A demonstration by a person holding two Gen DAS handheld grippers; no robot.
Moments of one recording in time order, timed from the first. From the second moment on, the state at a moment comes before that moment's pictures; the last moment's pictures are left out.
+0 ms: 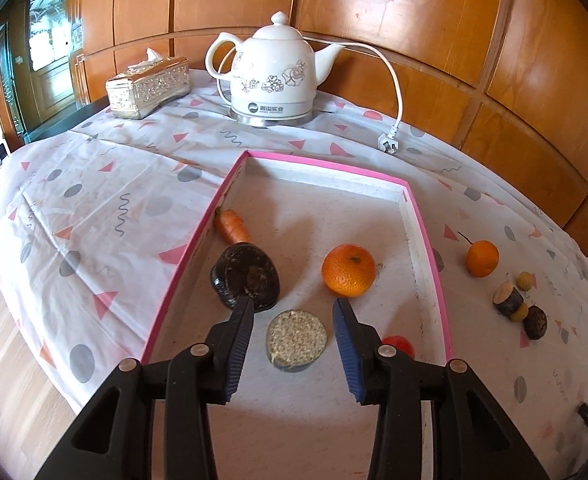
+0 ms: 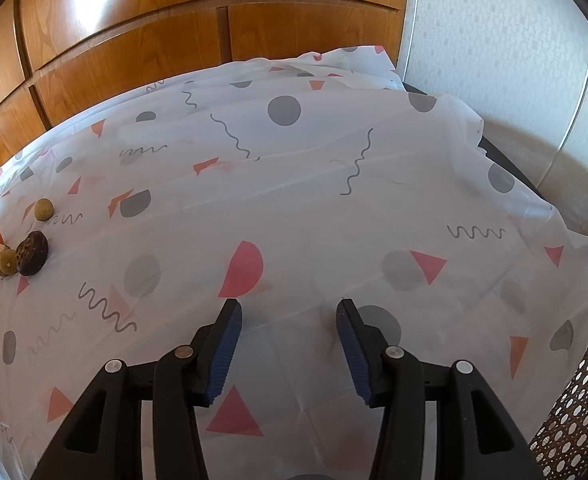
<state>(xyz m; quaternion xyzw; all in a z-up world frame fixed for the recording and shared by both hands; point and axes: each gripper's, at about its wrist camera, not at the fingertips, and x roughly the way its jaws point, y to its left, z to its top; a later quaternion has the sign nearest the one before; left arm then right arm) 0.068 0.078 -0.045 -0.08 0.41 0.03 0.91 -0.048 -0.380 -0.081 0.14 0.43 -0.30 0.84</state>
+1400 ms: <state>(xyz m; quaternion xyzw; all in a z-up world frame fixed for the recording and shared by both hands) 0.015 0.092 -0.043 -0.11 0.39 0.02 0.91 0.123 -0.263 -0.044 0.08 0.46 -0.02 0.89</state>
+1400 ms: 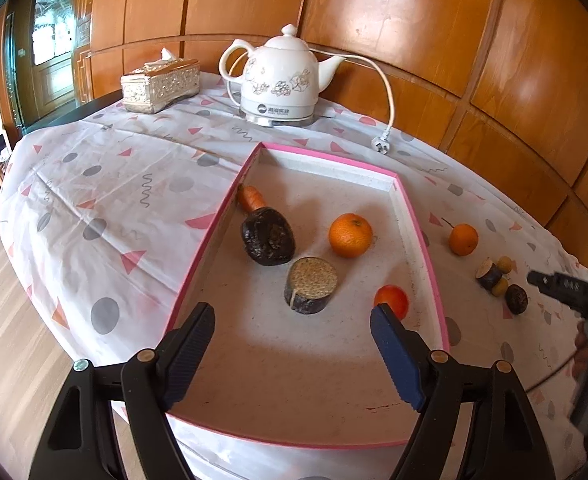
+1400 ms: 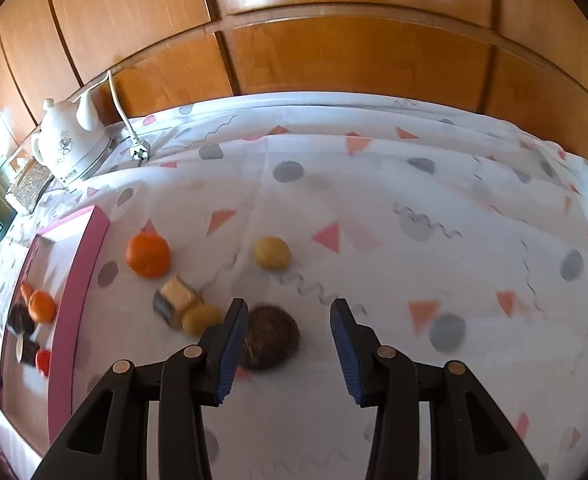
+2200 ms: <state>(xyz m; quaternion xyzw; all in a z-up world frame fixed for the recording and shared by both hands) 0.011 0.115 -0.050 -0.13 0.40 0.08 0.90 0.179 -0.247 -0.061 0.04 0.47 -0.04 0.88</state>
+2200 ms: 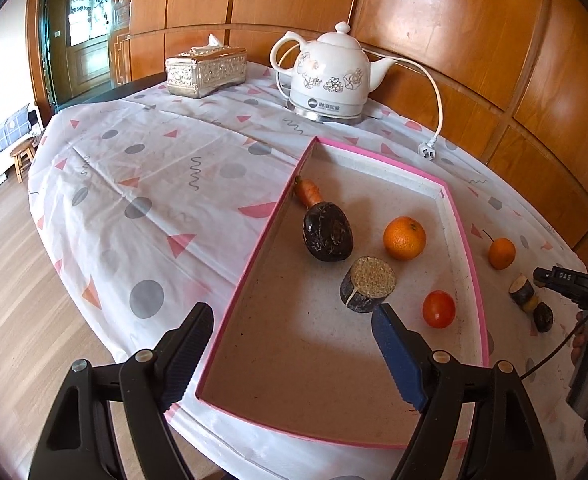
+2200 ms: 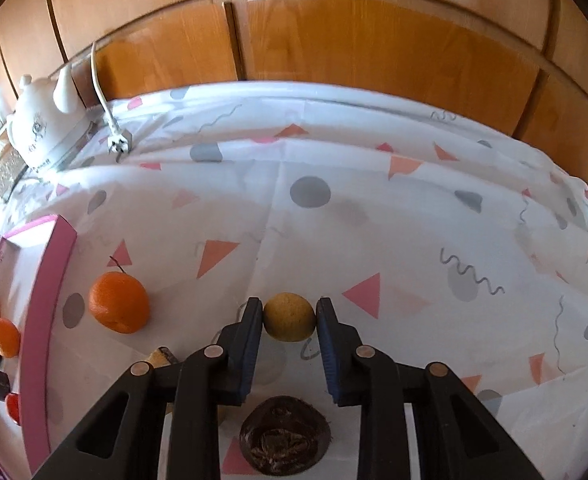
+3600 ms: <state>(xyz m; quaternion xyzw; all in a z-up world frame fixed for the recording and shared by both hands) -0.005 0.118 -0.040 -0.15 0.38 0.07 0.91 0.059 -0.058 -0.043 -0.03 0.47 0.24 0.85</state>
